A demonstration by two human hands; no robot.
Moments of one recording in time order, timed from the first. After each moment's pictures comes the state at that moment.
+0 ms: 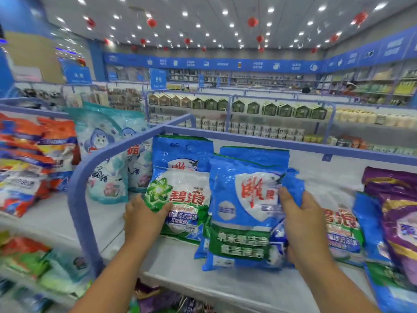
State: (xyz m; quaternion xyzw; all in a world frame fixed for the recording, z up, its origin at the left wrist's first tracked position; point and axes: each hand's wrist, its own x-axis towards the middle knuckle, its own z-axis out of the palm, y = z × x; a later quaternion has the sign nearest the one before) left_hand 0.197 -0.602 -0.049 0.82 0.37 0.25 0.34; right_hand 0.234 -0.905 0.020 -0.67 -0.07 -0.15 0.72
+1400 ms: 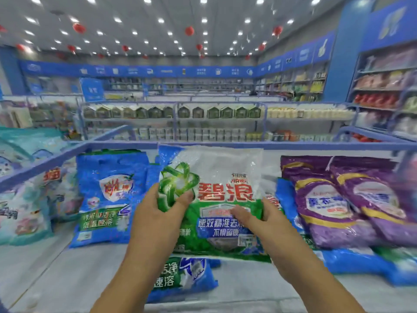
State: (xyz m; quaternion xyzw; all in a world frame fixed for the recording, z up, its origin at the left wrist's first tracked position) left_hand 0.151 -0.805 0.070 0.75 0.07 0.27 0.60; right_hand 0.193 -0.995 0.039 -0.71 -0.08 0.00 0.69
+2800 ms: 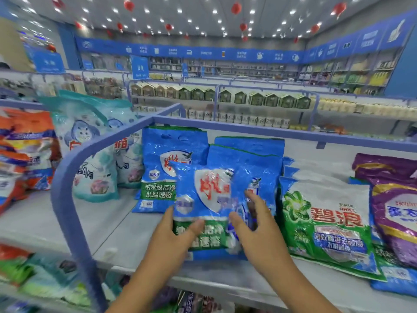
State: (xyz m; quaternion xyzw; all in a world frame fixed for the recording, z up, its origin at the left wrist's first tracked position) left_hand 0.136 -0.680 -0.032 0.75 0.11 0.19 0.63; right_hand 0.194 -0.861 -0.014 -0.83 -0.14 -0.04 0.54
